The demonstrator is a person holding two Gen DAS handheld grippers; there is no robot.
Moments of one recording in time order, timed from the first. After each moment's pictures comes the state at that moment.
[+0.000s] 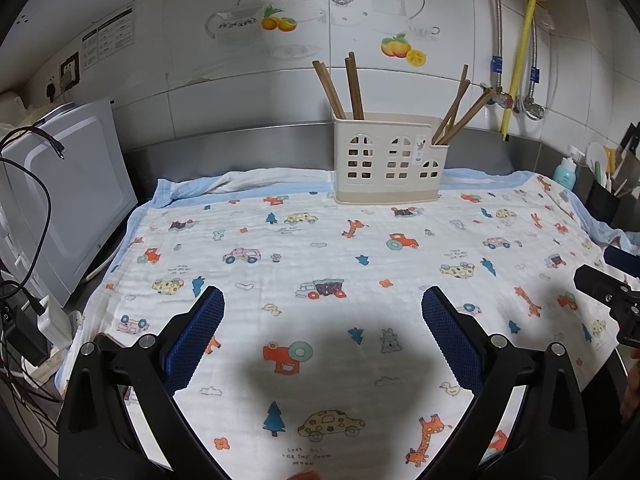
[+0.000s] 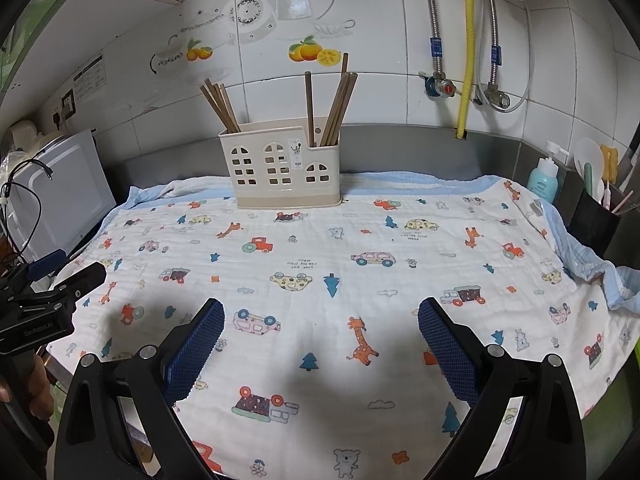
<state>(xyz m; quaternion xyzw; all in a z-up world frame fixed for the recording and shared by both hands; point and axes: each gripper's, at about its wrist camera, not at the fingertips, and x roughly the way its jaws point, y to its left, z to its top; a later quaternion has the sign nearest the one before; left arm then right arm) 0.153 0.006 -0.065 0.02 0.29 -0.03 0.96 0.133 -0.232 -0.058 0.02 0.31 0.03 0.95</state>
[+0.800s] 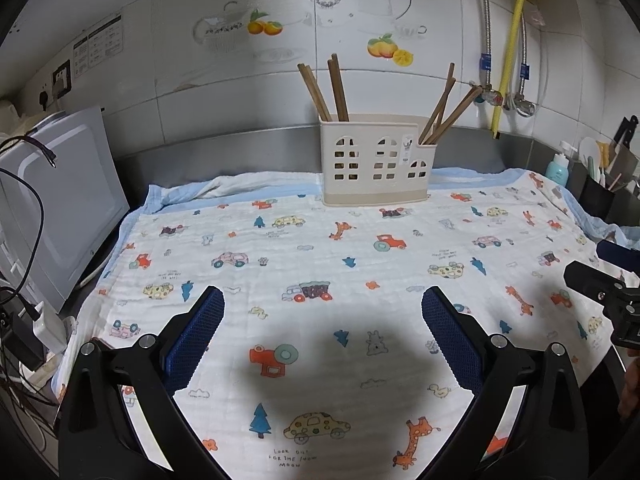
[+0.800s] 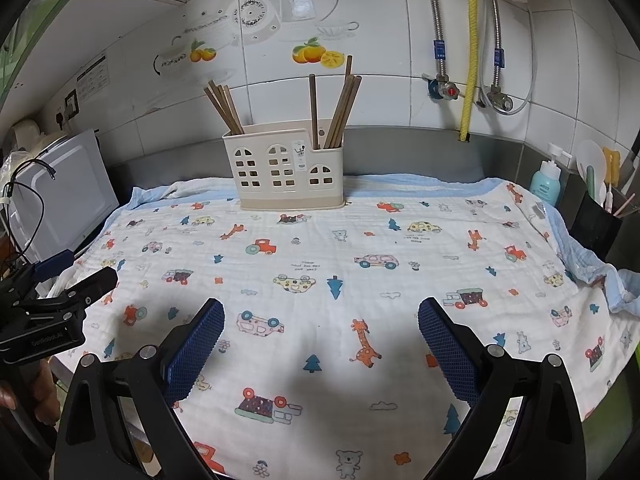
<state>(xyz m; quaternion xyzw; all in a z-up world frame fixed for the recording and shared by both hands) 0.151 -0.005 -0.064 0.03 0.28 -0.05 0.96 0.133 -0.228 -0.058 0.02 0.31 0.04 0.95</state>
